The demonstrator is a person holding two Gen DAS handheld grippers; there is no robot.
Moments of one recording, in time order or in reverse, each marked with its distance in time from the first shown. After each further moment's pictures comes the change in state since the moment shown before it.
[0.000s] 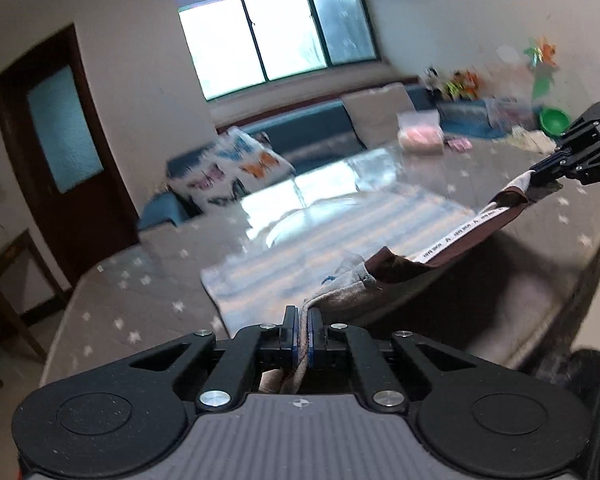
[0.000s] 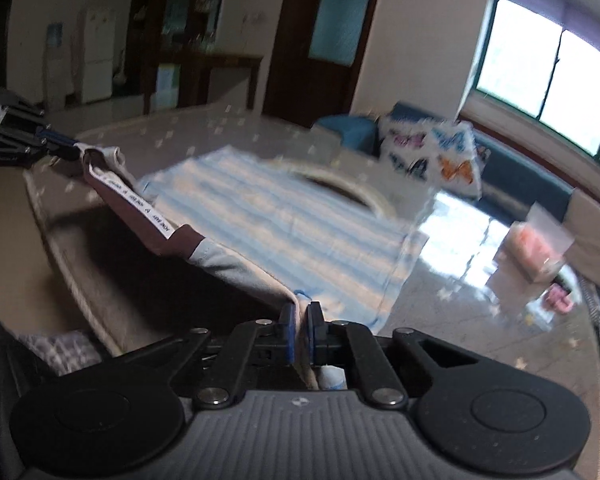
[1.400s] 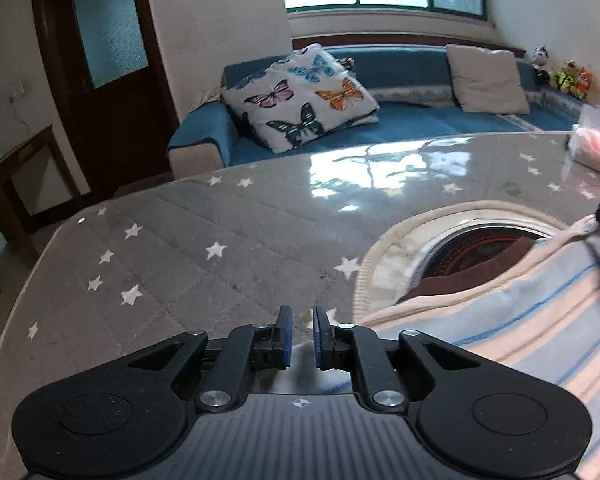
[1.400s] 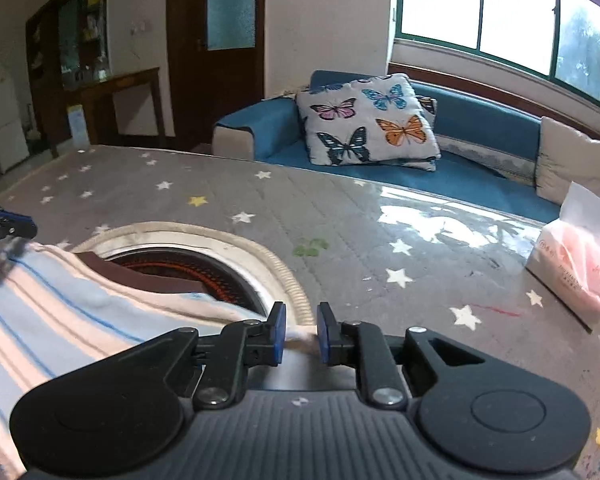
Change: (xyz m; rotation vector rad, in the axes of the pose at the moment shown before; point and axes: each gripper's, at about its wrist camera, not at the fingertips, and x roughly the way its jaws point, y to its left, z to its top) left arm 0.298 0.123 0.063 -0.241 0.246 0.093; right arm 0.282 -0.145 0.092 0.289 0.046 -0.089
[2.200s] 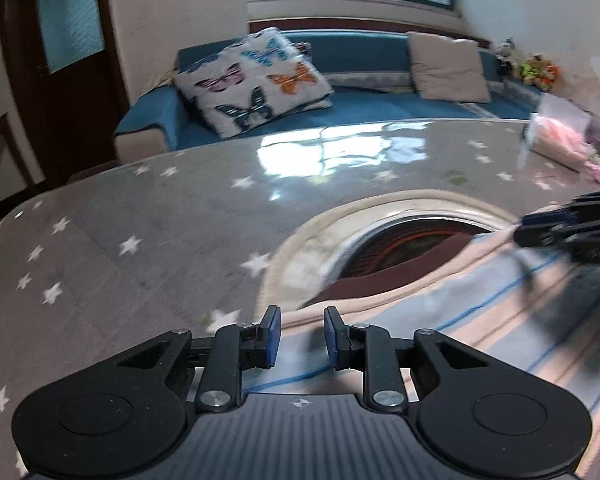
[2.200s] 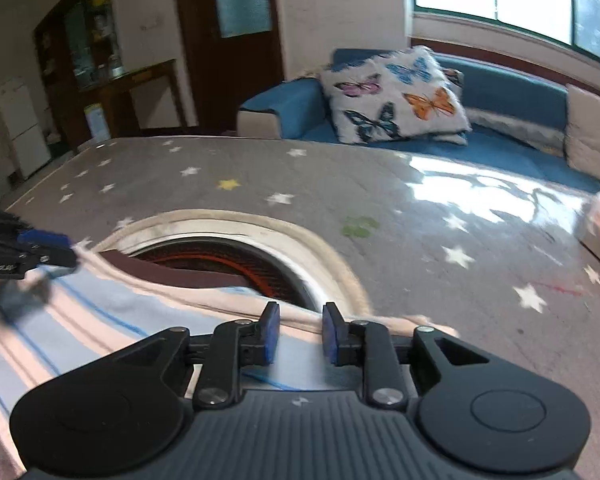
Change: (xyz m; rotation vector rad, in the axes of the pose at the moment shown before) left arm 0.025 -0.046 0.010 0.013 0.055 -0.146; right arm 0.026 0.021 0.001 0.038 0.060 0.106
